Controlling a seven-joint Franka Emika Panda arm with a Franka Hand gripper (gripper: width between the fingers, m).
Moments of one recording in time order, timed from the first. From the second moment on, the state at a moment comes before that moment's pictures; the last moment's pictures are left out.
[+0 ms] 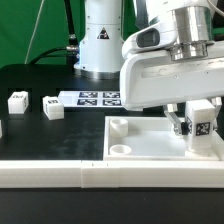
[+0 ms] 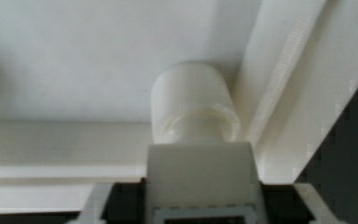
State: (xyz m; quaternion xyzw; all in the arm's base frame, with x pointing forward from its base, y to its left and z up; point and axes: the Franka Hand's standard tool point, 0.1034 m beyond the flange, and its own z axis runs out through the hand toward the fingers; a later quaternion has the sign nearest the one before) arm 0.626 0.109 0.056 -0.97 -0.04 -0.21 0.06
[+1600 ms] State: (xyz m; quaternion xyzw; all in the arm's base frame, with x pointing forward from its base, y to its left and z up) arm 0.632 0.101 0.091 -0.97 -0.05 -0.24 0.05
